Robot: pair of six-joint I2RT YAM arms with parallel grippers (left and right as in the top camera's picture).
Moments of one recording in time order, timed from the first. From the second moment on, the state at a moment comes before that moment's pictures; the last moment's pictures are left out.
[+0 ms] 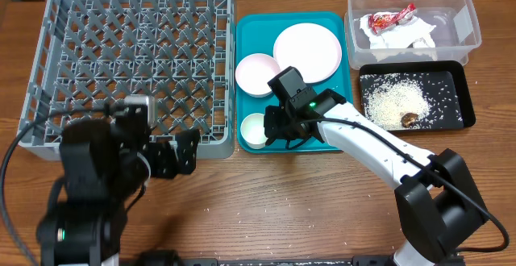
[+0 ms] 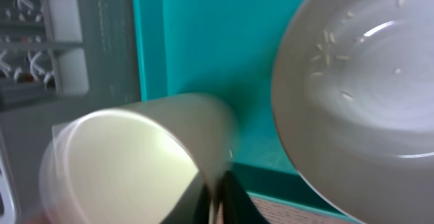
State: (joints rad) left arm 0.03 0.87 1.14 -1.01 0.33 -0.11; right arm 0.64 1.82 1.28 -0.64 -0.20 0.70
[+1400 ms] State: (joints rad) left arm 0.03 1.63 1.14 -0.86 1.50 0.00; right arm 0.27 1.59 1.17 -0.43 -1.12 0.55
